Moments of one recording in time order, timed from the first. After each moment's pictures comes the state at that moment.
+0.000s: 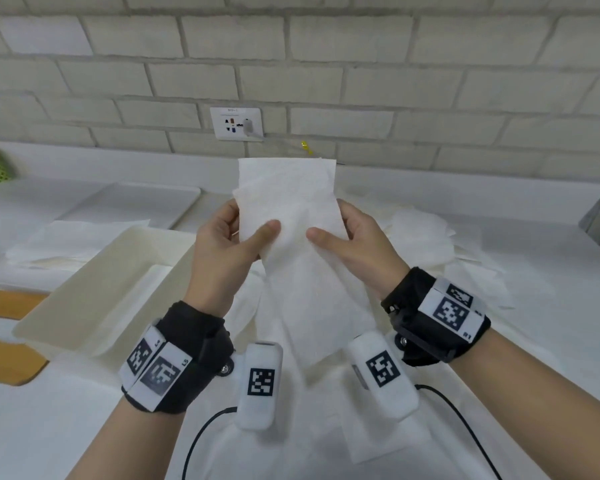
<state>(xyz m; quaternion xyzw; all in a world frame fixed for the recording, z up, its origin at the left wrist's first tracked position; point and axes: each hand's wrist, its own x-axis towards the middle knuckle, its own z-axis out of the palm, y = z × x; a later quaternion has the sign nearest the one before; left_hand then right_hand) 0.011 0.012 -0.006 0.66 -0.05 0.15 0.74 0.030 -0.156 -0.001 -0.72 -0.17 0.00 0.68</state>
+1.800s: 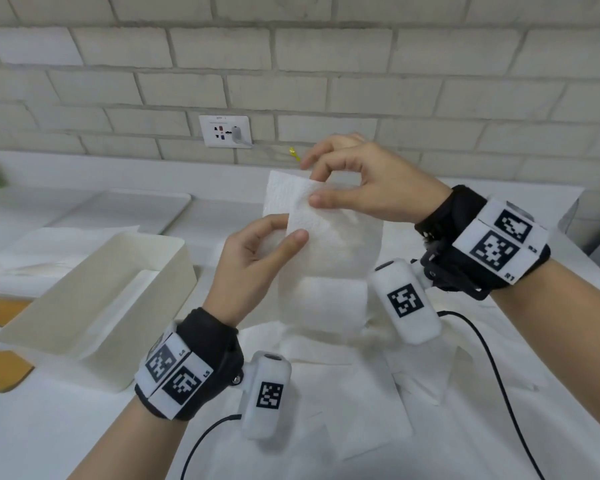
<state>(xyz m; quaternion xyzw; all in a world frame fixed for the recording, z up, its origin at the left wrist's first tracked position) -0.005 -0.020 -0.004 0.70 -0.20 0.14 0.67 0.042 -0.196 0.086 -0.87 -0.36 -0.06 0.33</state>
